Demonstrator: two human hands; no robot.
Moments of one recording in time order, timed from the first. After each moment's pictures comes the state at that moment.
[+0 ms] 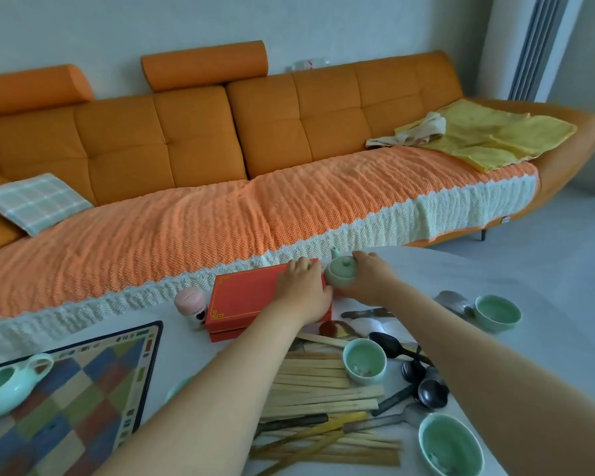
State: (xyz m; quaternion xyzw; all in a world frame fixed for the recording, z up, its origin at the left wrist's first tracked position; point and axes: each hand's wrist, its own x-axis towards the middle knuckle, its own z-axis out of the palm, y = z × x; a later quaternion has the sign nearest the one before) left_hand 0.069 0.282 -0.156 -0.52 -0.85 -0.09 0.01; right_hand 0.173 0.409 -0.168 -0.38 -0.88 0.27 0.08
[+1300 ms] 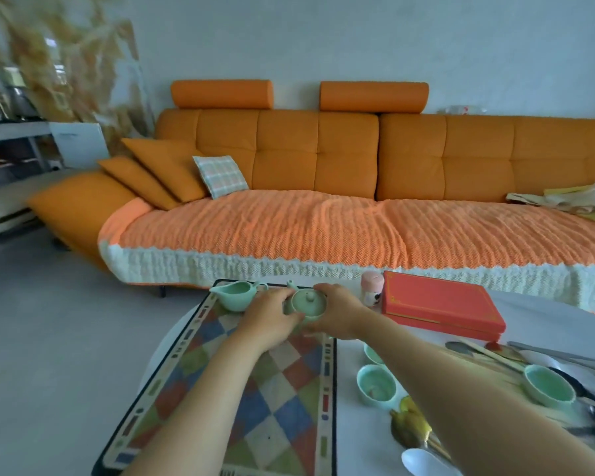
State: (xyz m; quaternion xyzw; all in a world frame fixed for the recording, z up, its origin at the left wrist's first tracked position) left_hand -0.043 -0.087 -0.145 -0.30 -0.89 -0.34 -0.04; right_hand 0.021 0.073 -0.129 -0.12 -0.95 0.29 -0.01
